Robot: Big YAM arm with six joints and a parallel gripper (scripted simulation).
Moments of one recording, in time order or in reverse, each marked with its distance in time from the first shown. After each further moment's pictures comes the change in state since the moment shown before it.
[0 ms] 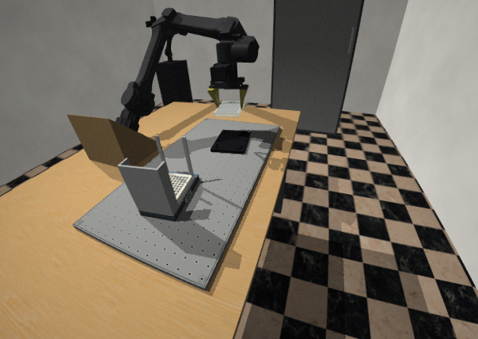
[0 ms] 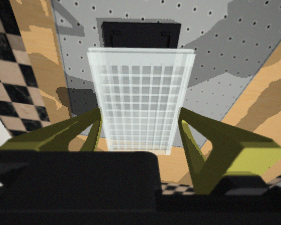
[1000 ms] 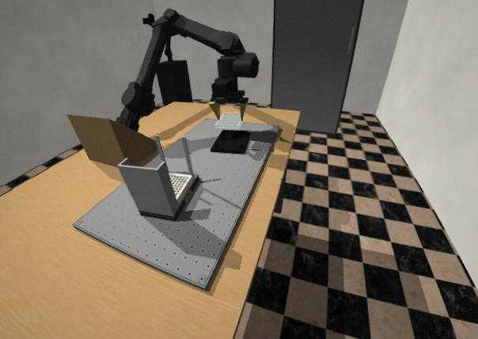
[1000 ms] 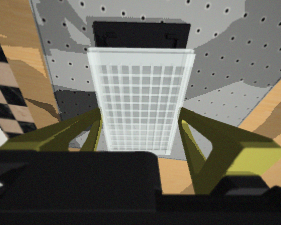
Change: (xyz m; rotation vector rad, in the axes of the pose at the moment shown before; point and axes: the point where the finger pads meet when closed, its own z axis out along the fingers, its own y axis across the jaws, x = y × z) arm 0.000 -0.001 0.044 -0.003 0.000 -0.002
